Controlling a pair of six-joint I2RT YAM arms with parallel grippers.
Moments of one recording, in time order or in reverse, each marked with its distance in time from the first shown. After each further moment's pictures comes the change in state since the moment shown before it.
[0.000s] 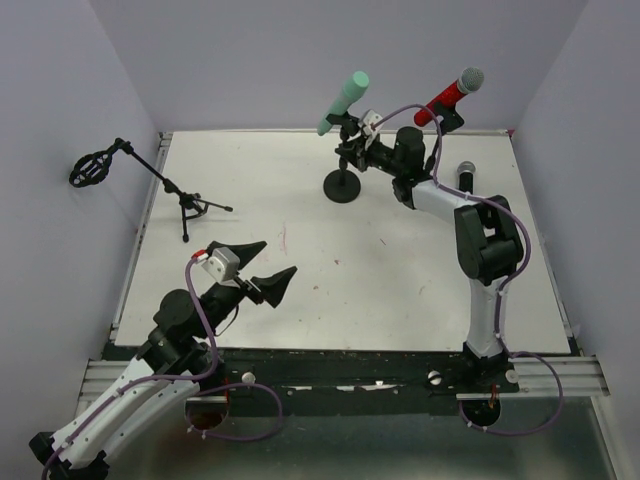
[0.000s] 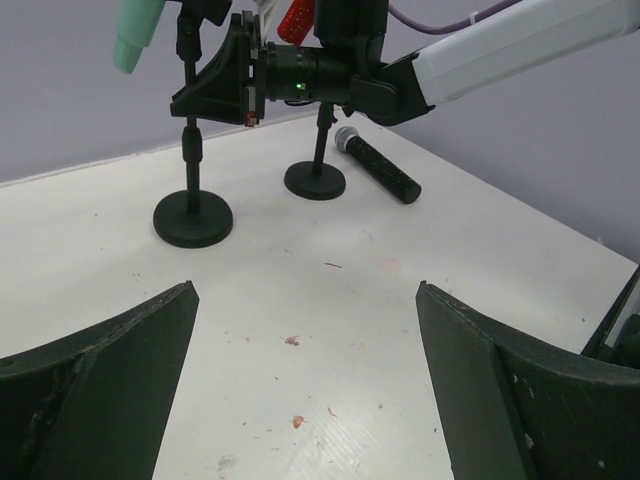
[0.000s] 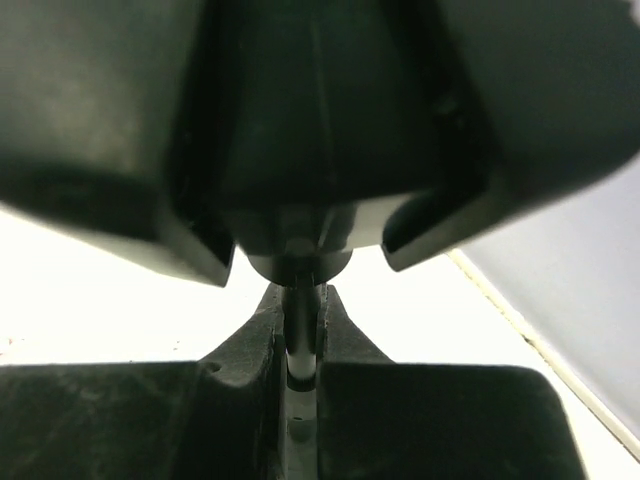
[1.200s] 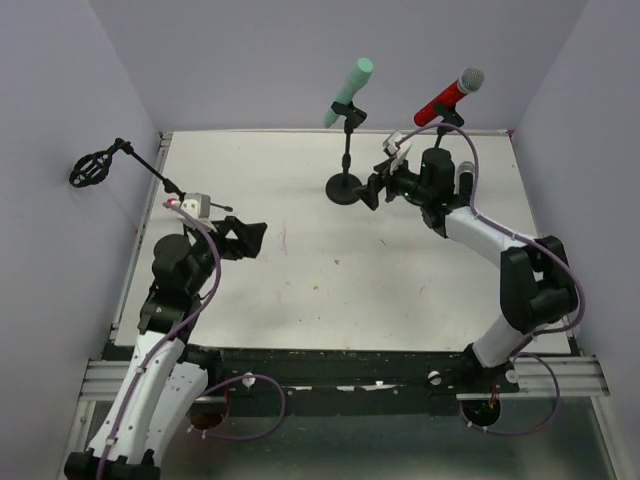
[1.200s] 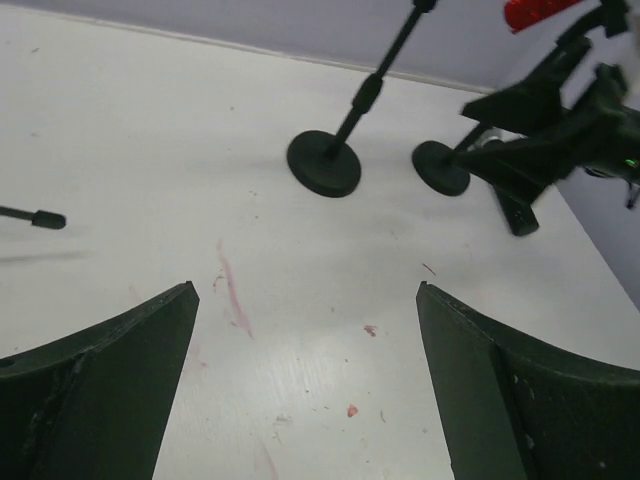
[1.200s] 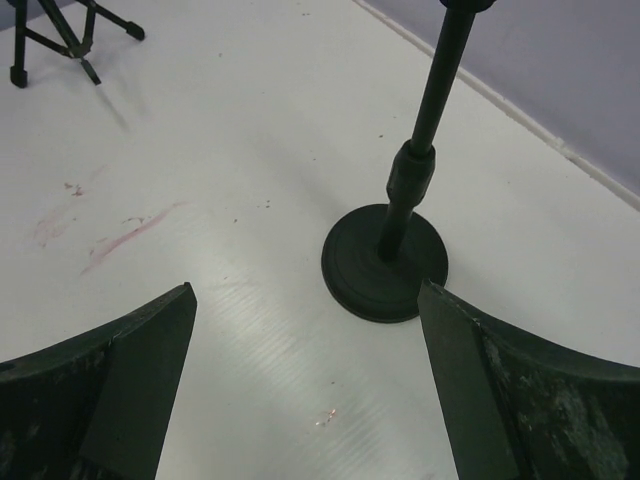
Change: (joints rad) left arm 0.440 0.285 0.207 -0.161 0.173 -0.225; right arm -0.021 -0.406 -0.414 -0.200 0.086 0.055
